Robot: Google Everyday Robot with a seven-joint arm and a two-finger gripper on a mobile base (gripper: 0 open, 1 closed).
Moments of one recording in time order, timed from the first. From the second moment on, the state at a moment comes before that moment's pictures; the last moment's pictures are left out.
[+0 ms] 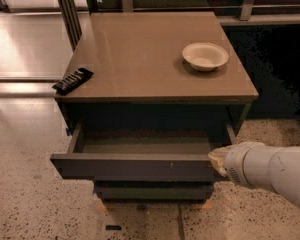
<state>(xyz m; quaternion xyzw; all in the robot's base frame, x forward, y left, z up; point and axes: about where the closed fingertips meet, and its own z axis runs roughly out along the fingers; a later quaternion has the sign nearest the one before) 0.445 -0.179 0.732 -0.27 0.89 0.04 0.35</state>
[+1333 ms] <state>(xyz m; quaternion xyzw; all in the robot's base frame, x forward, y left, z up) 0.447 -0.179 0.736 -0.27 0.89 0.03 0.36</state>
